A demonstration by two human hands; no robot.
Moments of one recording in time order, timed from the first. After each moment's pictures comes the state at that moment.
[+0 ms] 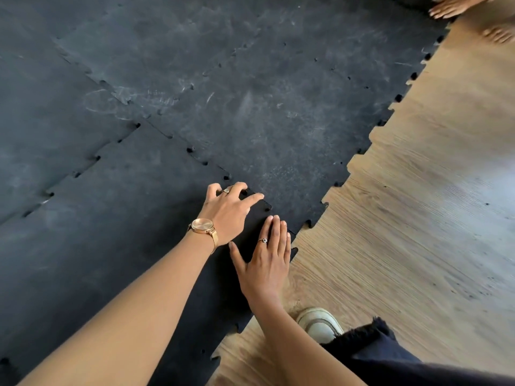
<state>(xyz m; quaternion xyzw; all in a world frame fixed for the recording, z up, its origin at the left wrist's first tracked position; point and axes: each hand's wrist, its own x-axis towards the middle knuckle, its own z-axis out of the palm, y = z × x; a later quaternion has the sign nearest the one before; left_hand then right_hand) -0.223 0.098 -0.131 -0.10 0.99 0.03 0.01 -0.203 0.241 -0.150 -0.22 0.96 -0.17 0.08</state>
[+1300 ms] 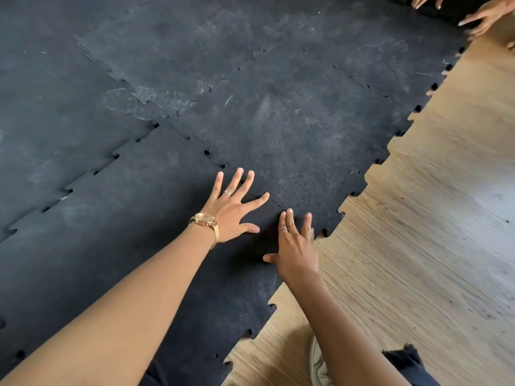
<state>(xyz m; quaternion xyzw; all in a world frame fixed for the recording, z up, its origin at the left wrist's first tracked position) -0.218 0.054 -0.138 -0.07 0.98 -0.02 0.16 -0.264 0.240 -0.111 -0.32 0.91 -0.01 0.26</state>
